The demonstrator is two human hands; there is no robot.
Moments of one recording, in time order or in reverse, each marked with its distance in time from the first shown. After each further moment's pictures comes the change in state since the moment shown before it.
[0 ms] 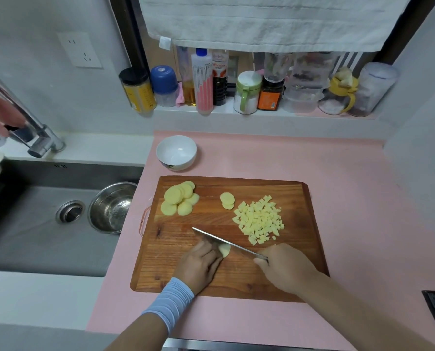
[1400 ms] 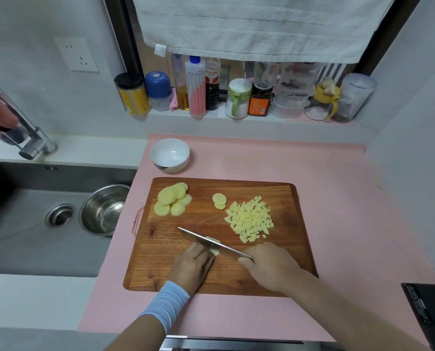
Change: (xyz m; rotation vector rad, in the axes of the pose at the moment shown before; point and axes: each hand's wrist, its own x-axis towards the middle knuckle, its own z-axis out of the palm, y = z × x) left_hand -0.009 0.010 0.004 0.072 0.073 -0.075; right_hand -0.010 -0.017 0.000 0.007 0.003 -0.019
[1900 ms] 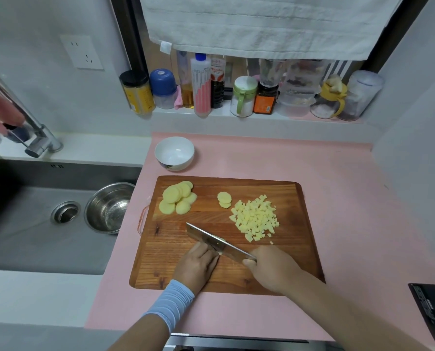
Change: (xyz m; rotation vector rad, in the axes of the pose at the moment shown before) left_hand -0.001 0.001 -0.004 -0.096 -0.016 0.003; right_hand 0.005 -0.008 0.011 0.057 -0.047 0.109
